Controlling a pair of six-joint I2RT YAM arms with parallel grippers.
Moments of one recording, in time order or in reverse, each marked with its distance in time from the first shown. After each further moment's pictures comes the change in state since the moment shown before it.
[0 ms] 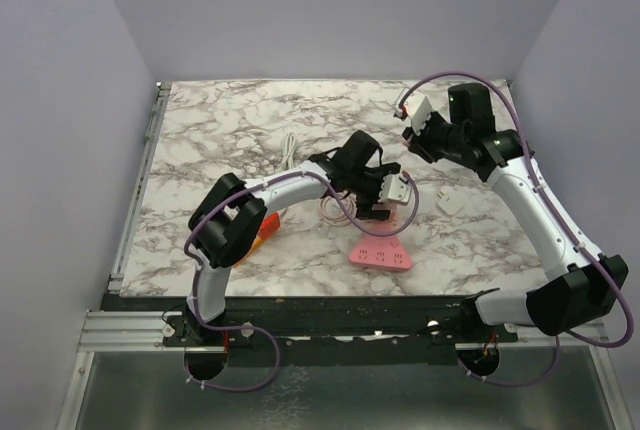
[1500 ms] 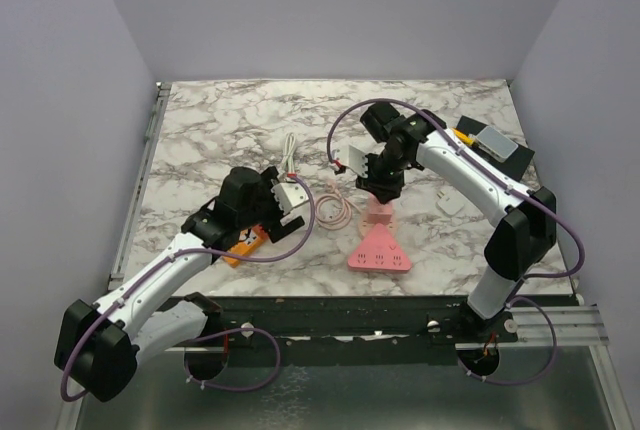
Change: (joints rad) left arm 0.277 -0.974 -0.787 0.017 -0.407 -0.303; right arm 0.306 0.390 0.278 -0.539 0.040 -0.171
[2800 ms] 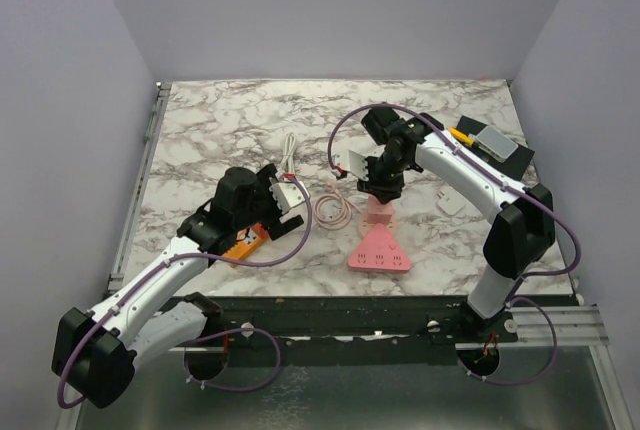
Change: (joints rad) left arm 0.003 -0.043 -0.010 0.031 0.005 0.021; right arm -0.017 0.007 -0.068 0.053 -0.004 -0.103
